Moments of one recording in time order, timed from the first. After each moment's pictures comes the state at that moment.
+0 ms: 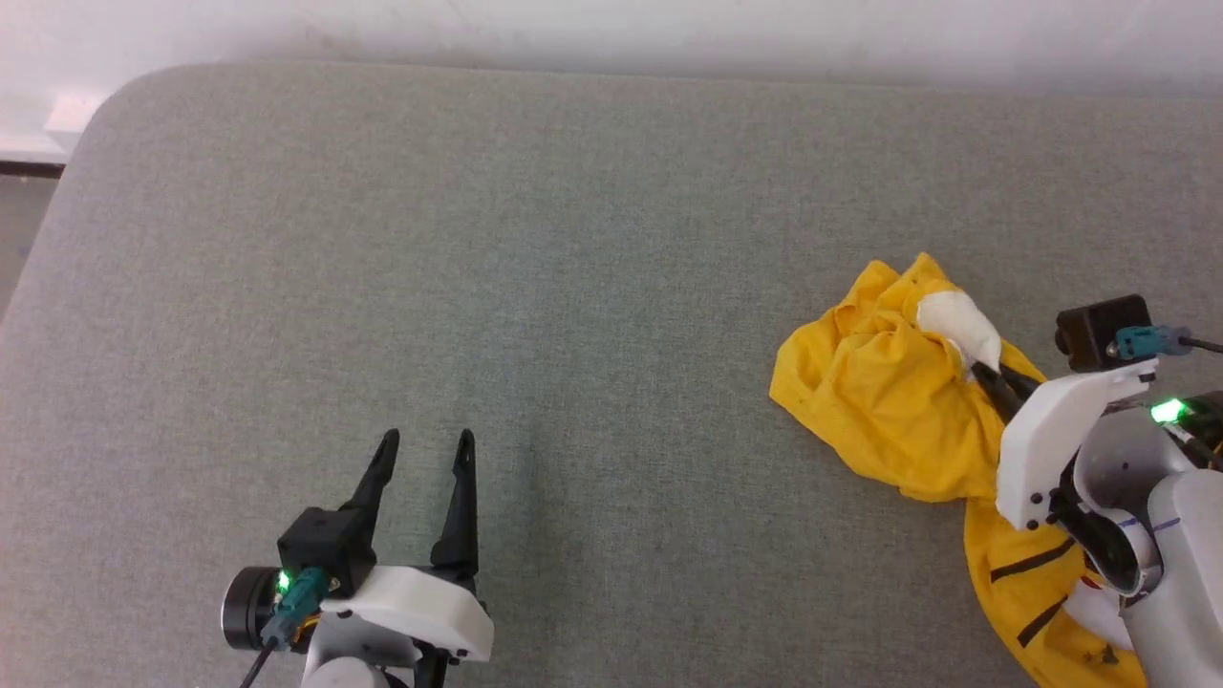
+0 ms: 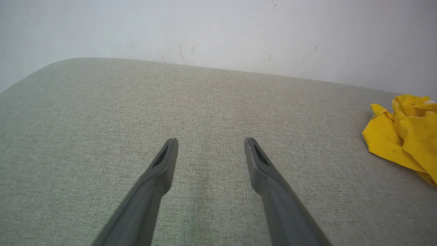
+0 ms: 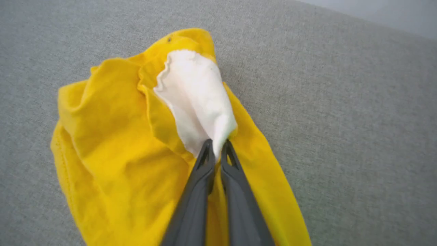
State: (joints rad) left arm -0.09 0.28 -0.41 0.08 -0.45 0.25 -0.23; right arm -0.33 -0.32 0.13 0.27 0.33 0.13 0.42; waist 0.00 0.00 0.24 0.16
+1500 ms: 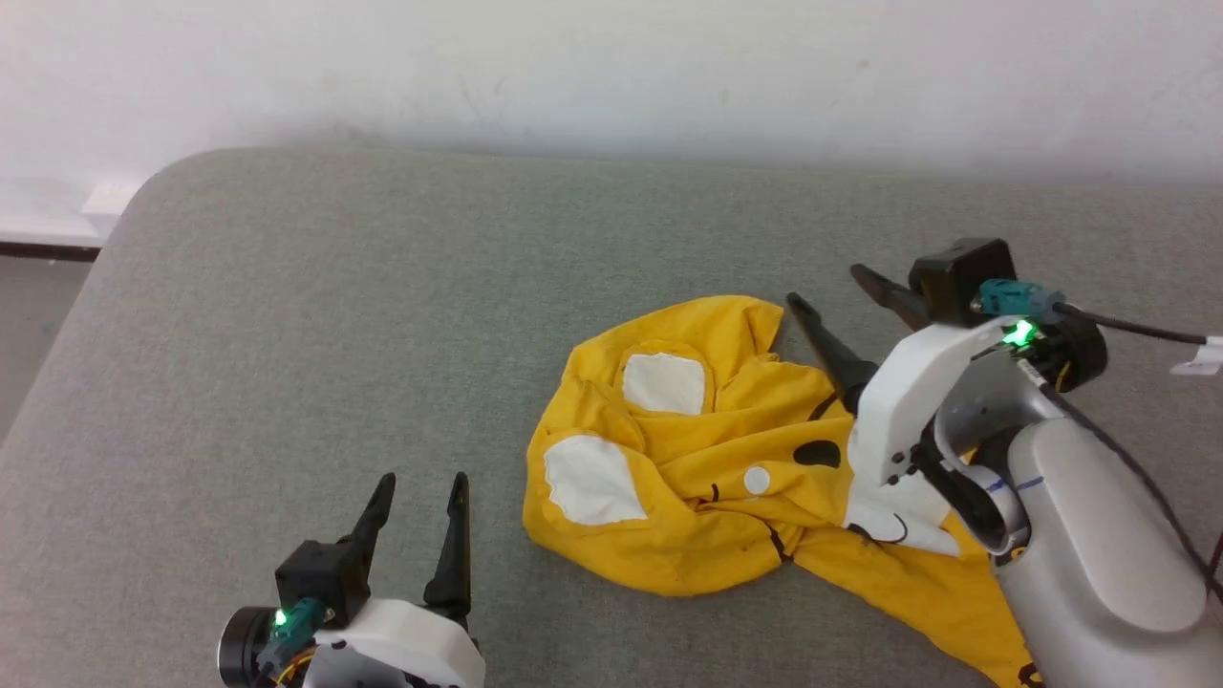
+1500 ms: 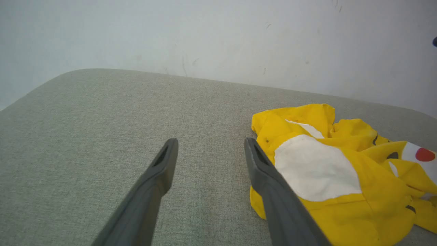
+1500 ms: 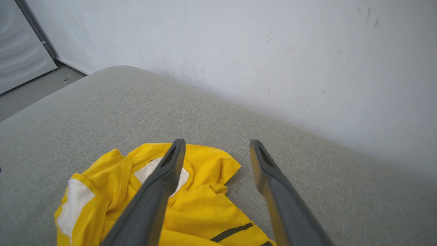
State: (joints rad) left arm -0.04 0.30 -0.42 0.11 -0.49 0.25 -0.23; right arm -0.46 -0.18 0.30 0.23 0.32 0.13 0.27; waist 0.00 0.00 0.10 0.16
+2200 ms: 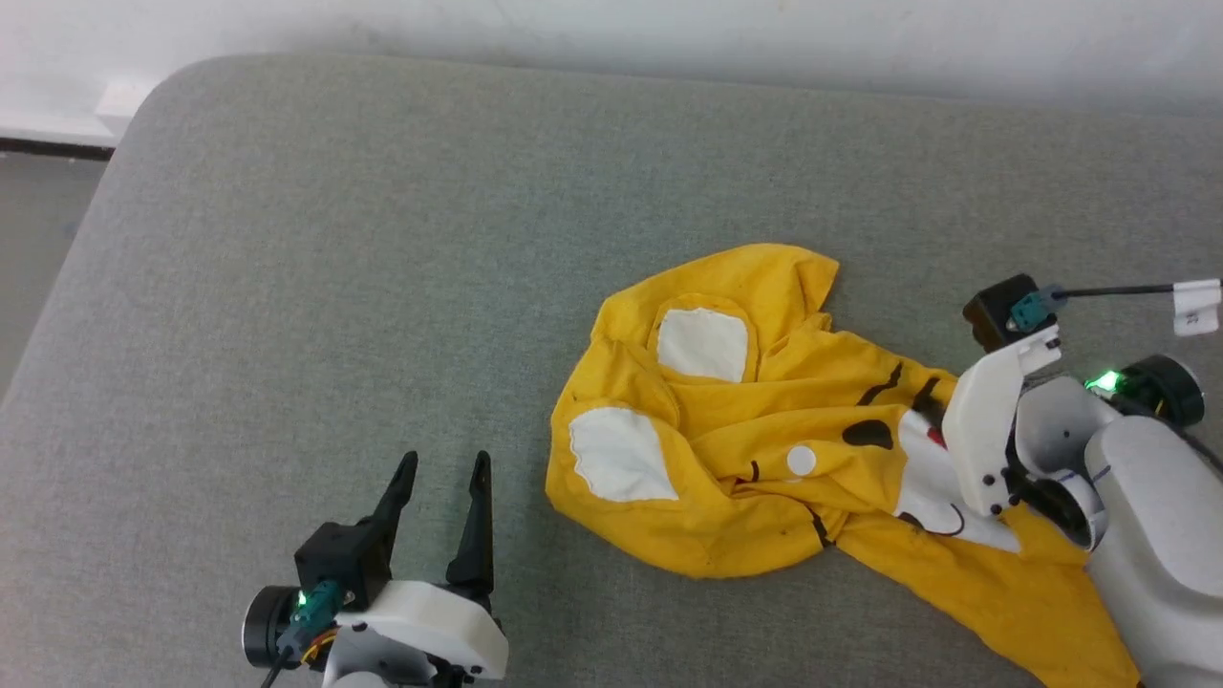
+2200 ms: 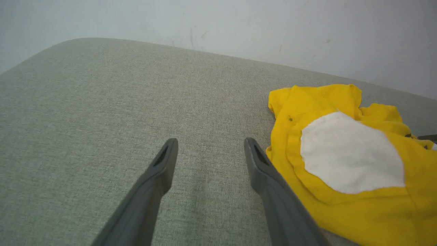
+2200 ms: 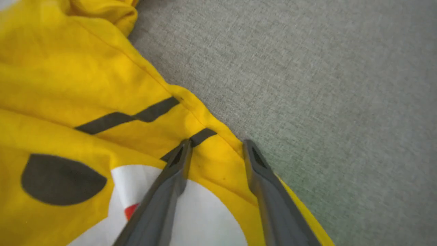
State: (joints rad) left arm -0.08 0.27 -0.44 0.11 -0.49 0.25 -0.24; right arm -0.51 -0.35 0.36 0.49 0.33 0.13 0.57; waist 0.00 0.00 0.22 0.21
